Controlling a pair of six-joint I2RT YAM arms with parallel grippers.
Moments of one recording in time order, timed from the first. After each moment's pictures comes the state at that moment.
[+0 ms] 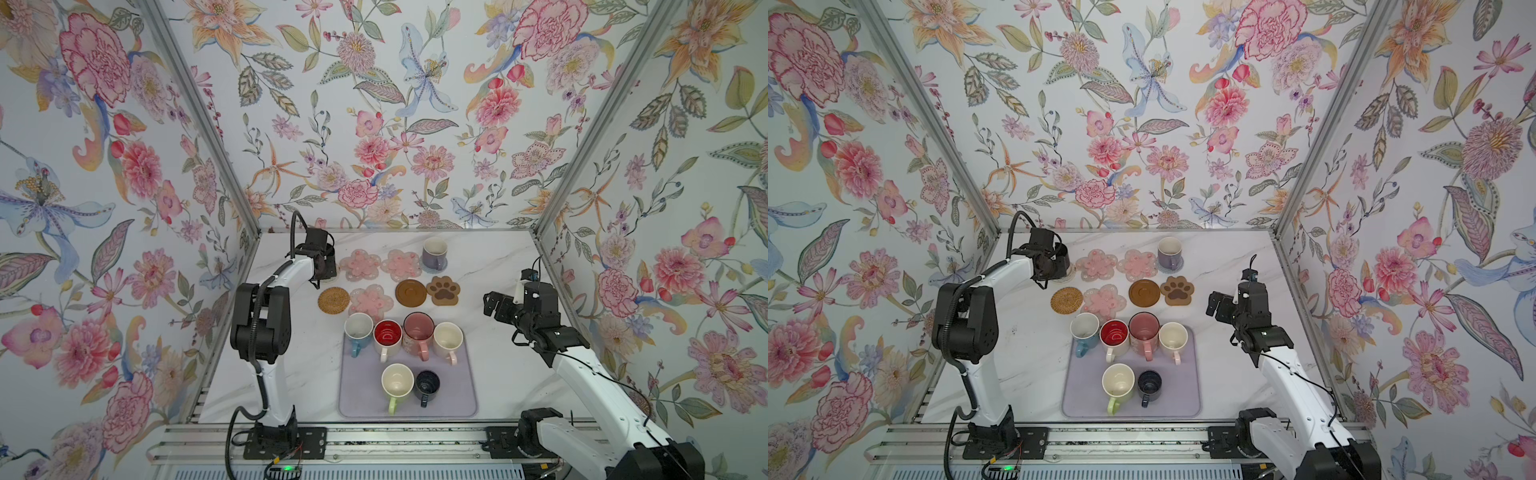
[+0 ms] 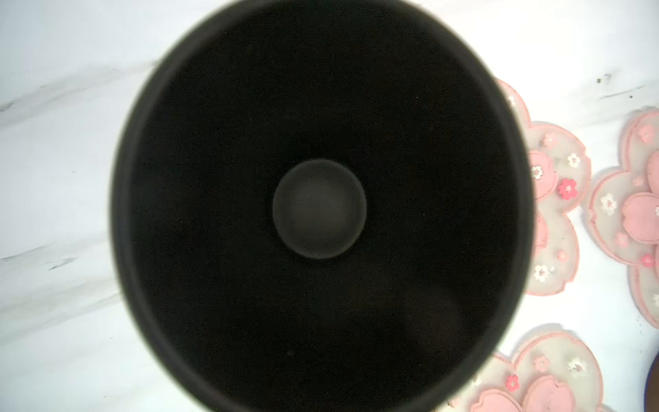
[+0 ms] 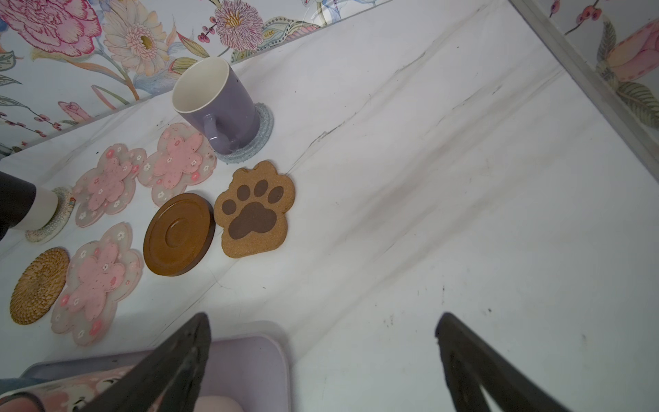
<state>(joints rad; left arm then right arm) -0.14 1.98 1.48 -0.50 -0.08 -0.24 0.15 0.99 0.68 -0.34 0.01 0.35</state>
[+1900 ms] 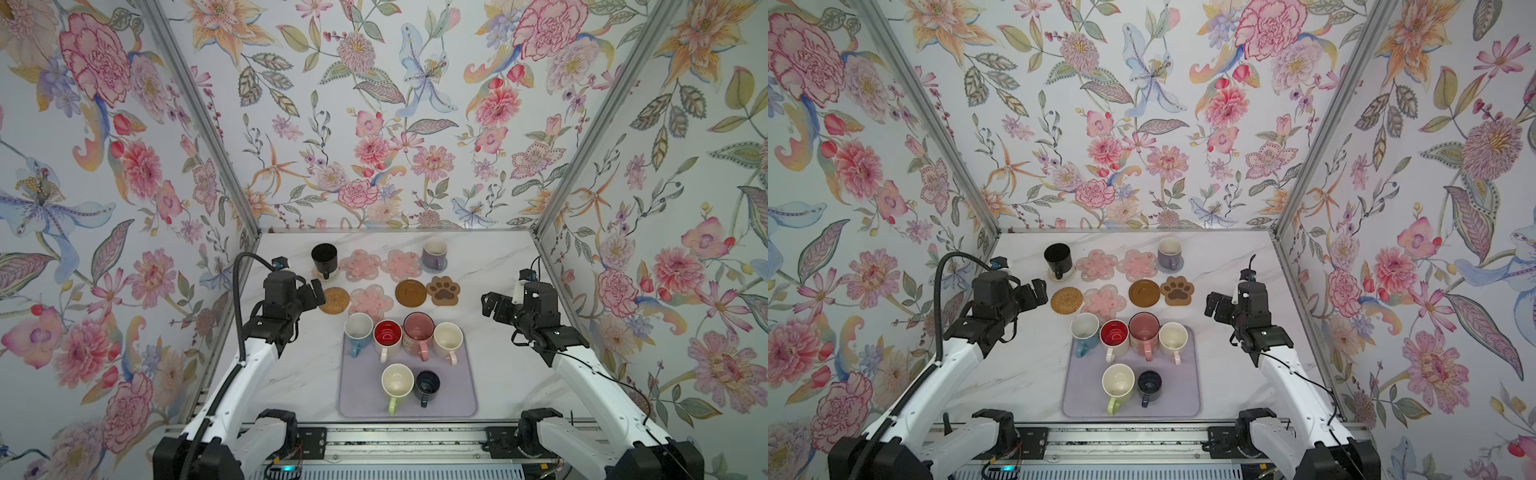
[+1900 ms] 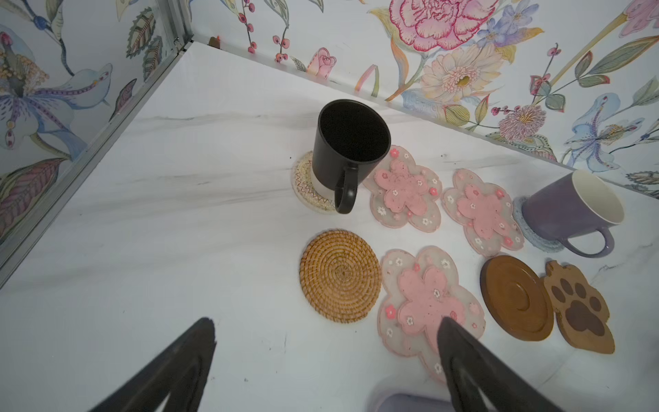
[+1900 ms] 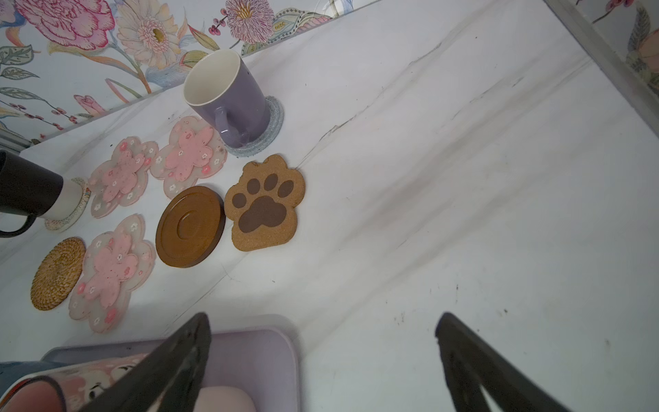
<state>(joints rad) -0.14 0.98 0.72 -0.32 -0.10 -0.36 0.15 1.00 0.68 -0.34 -0.03 0.36</state>
